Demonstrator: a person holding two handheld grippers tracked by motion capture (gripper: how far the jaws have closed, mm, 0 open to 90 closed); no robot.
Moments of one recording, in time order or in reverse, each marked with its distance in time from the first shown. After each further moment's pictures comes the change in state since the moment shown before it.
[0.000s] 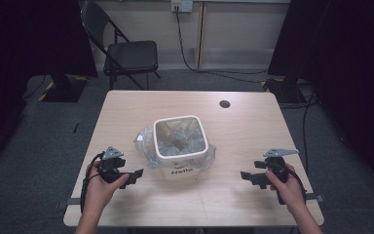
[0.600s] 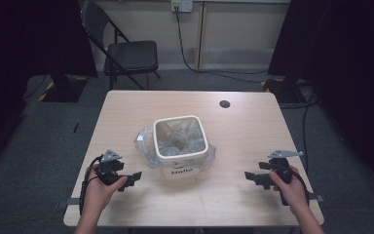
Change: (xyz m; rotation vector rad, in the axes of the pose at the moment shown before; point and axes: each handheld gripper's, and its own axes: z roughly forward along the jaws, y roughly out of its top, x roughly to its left) left arm 0.008 -0.013 0.005 0.017 -0.009 -0.026; right arm -0.014 -0.010 -0.001 -0.002 -0.042 0.021
